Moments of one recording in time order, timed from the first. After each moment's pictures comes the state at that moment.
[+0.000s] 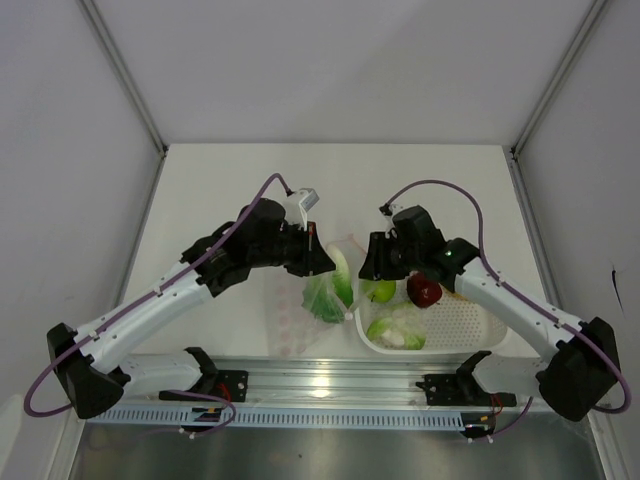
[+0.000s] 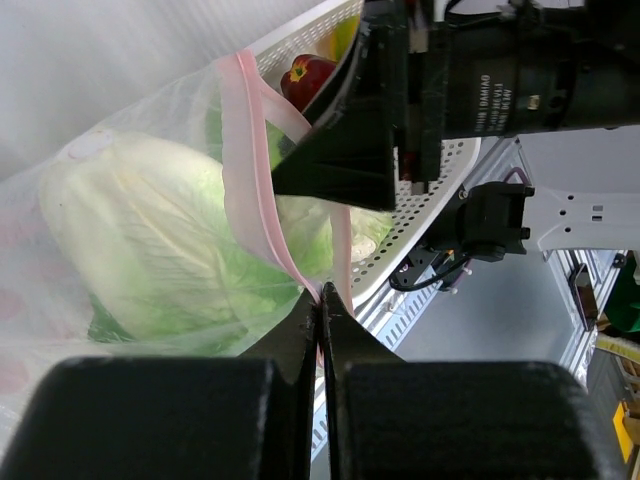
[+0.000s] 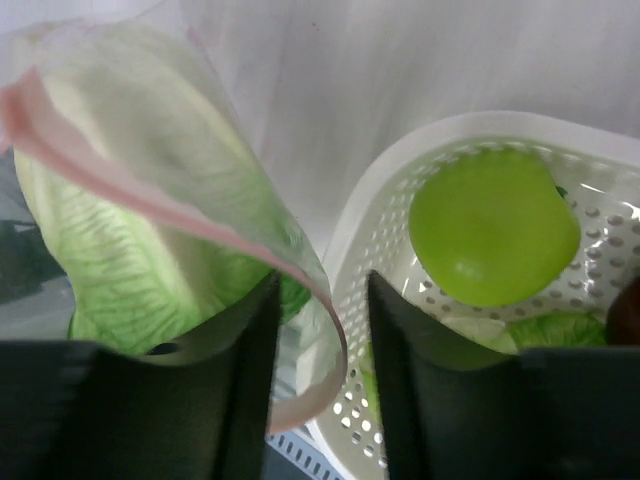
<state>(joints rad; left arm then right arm) -0.81 1.14 1.12 -0.52 0.27 -0.59 0.65 1.21 0.97 -0.56 -0.20 0.54</state>
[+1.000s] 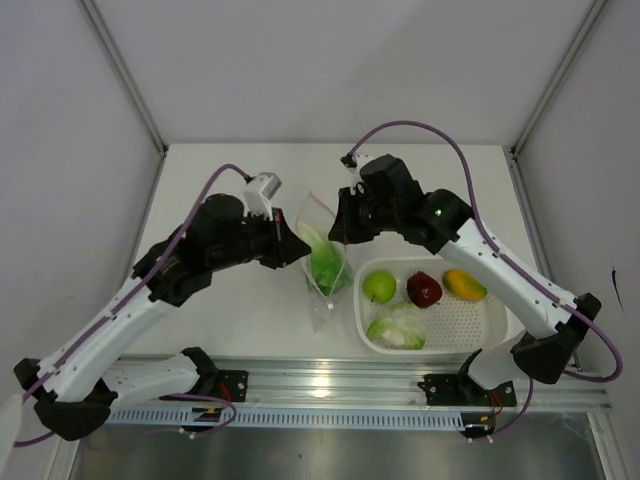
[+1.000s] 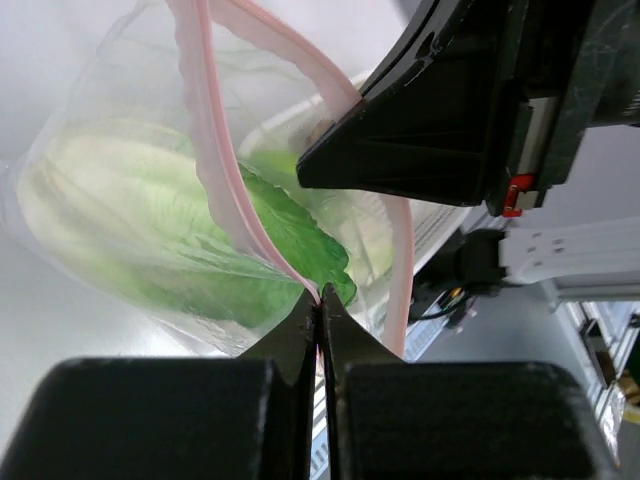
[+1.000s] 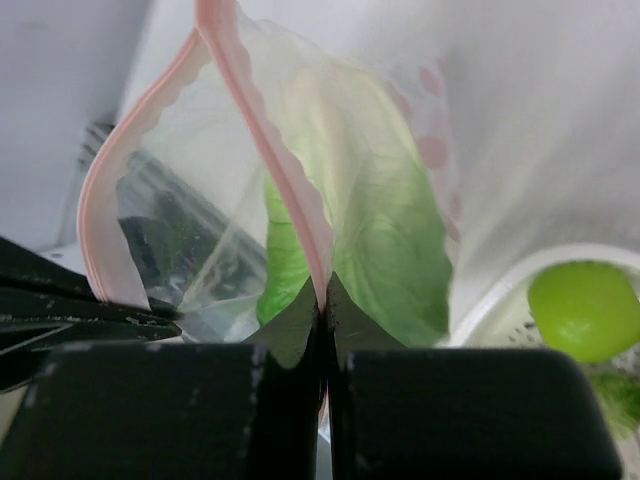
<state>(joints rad) -0.77 1.01 1.22 -0.67 0.15 -0.57 0.83 1.46 1.62 -0.84 -0.13 0.52</state>
